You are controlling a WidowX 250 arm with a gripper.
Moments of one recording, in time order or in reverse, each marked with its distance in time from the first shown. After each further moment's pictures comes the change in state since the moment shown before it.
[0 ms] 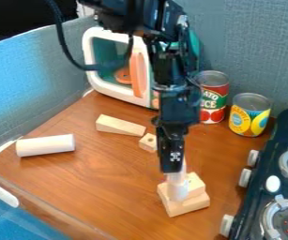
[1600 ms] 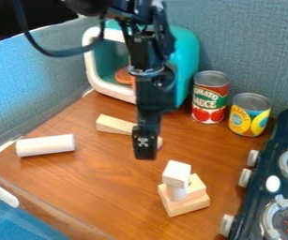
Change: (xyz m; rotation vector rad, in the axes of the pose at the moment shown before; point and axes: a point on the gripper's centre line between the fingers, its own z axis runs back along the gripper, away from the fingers) arm -0.021 0.007 0.023 0.103 -0.004 -0.186
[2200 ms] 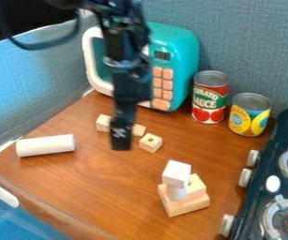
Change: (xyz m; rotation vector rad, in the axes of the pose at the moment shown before) arm -0.029 0.008 0.009 0.029 0.041 0.079
